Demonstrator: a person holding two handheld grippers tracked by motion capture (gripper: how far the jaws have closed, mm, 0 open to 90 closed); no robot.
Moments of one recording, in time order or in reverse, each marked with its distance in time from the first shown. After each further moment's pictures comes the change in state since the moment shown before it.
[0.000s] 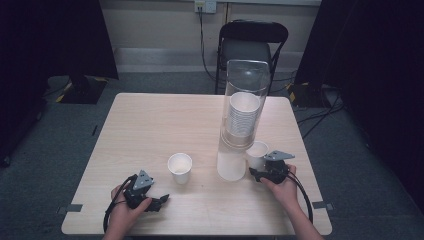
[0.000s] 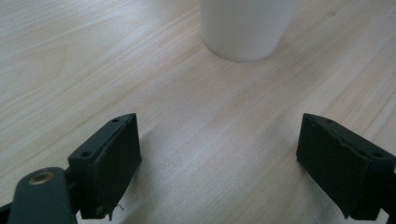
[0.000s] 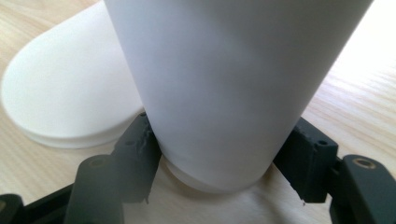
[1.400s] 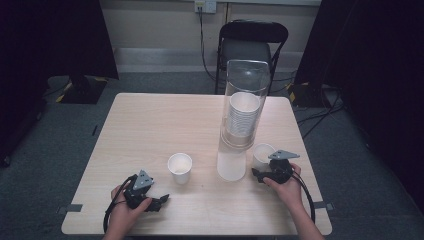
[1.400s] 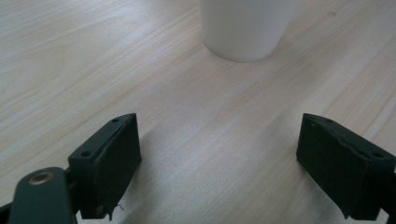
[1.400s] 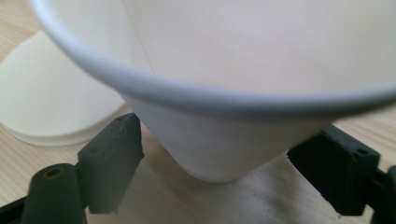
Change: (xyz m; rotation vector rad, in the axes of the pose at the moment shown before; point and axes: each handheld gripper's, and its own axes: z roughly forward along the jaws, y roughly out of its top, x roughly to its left) left arm 0.000 0.000 0.000 0.003 0.000 0.003; right arm -0.009 -0.002 -0.007 0.004 -0.018 0.052
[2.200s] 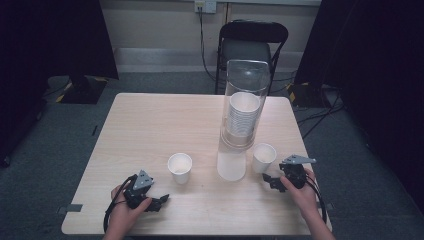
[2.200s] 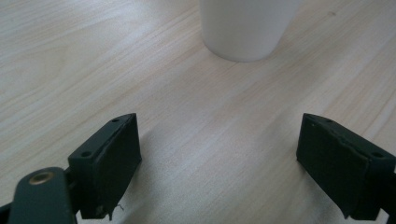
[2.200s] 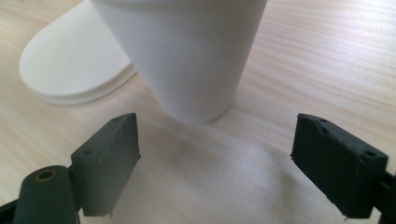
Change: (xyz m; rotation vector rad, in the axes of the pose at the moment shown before) left arm 0.000 0.000 0.000 0.000 0.000 0.000; right arm -0.016 -0.017 -0.034 0.008 0.030 0.047
